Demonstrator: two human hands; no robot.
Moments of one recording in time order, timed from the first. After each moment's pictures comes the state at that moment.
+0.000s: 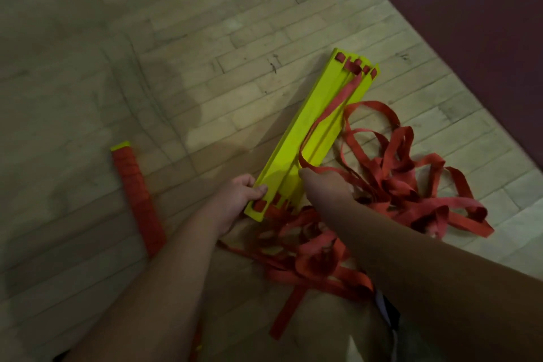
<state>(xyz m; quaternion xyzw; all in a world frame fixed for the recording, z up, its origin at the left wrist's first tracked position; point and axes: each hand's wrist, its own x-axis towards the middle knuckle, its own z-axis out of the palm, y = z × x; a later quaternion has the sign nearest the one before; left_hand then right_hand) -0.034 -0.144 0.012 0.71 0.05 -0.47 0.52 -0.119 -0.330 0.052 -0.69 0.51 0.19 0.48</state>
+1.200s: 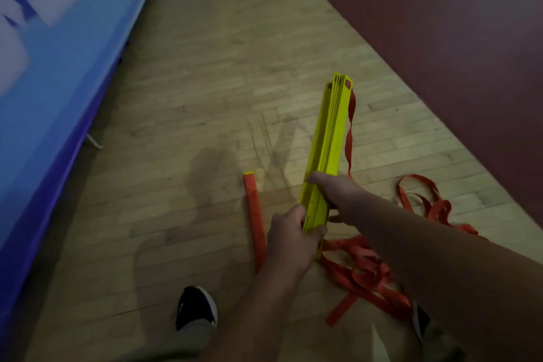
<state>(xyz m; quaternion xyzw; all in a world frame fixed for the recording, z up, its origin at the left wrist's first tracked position) -0.187 -0.024 0.266 0.89 -0.02 -0.15 0.43 -0.132 -0.176 0.291 -0.66 0.35 0.17 0.64</state>
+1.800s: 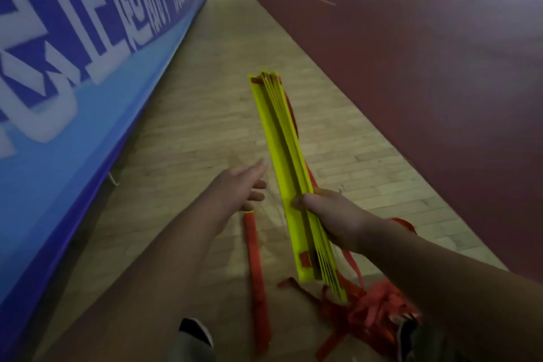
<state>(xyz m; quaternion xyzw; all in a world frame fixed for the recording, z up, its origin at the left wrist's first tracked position) -0.152 0.042 0.484 0.81 0.00 -0.15 0.56 -0.227 -0.164 0.456 -0.65 0.06 0.14 0.74</state>
